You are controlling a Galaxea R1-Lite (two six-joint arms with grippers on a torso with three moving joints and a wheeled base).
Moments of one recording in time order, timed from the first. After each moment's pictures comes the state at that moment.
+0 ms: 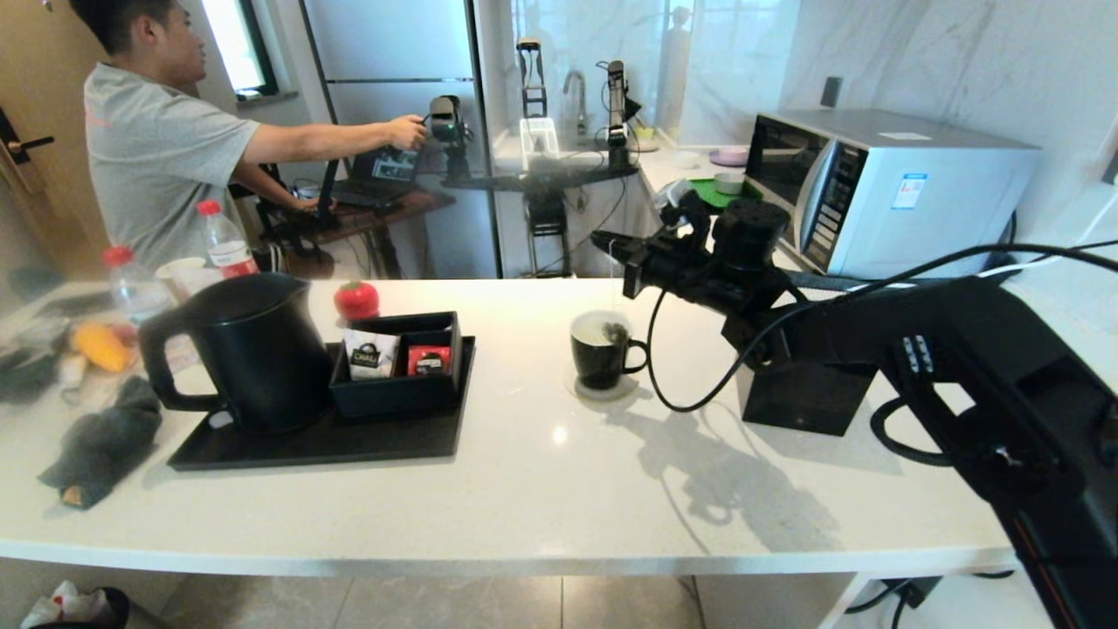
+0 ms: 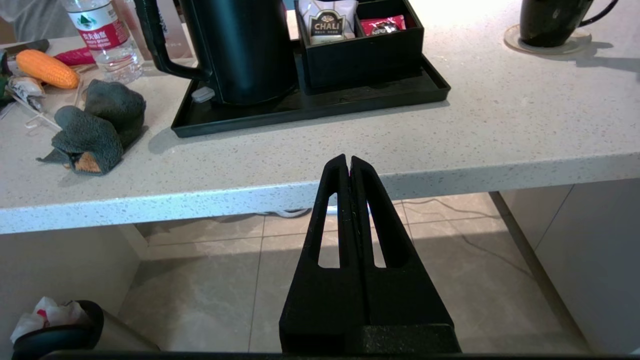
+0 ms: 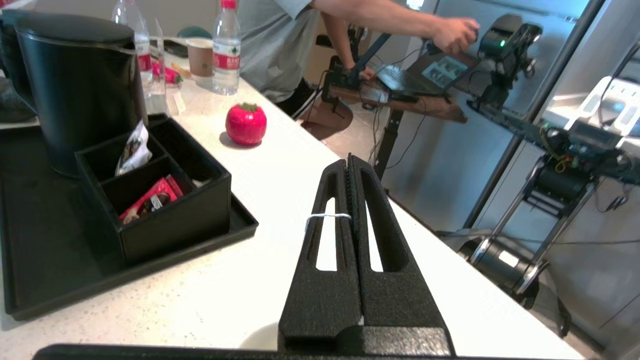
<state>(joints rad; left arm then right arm) 0.00 0.00 0.00 0.01 -0.01 0.09 0.40 2.46 -1.86 -0.84 0.55 -0.12</state>
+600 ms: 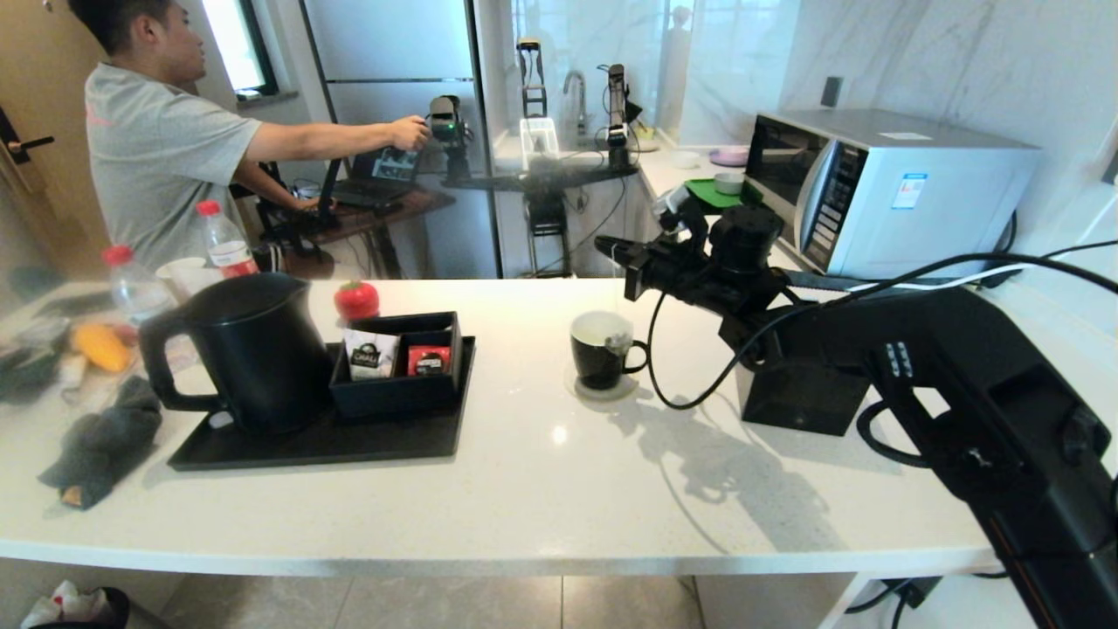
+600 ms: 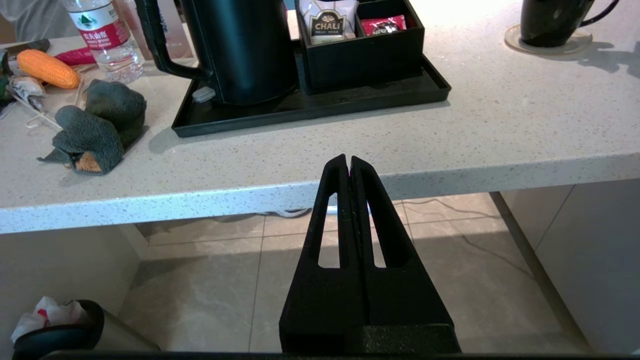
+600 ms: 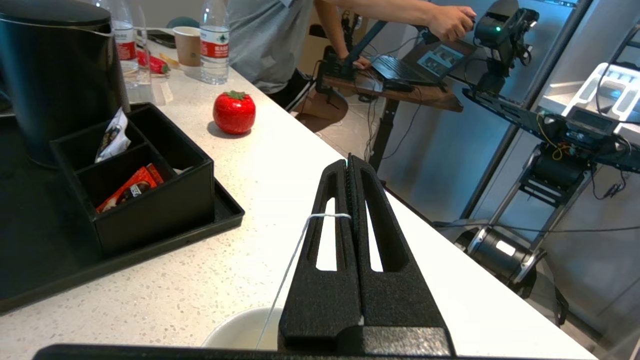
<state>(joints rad) 0.00 0.00 0.00 0.01 -0.01 0.09 0.38 2.51 -1.95 -0.80 0.56 -0.12</state>
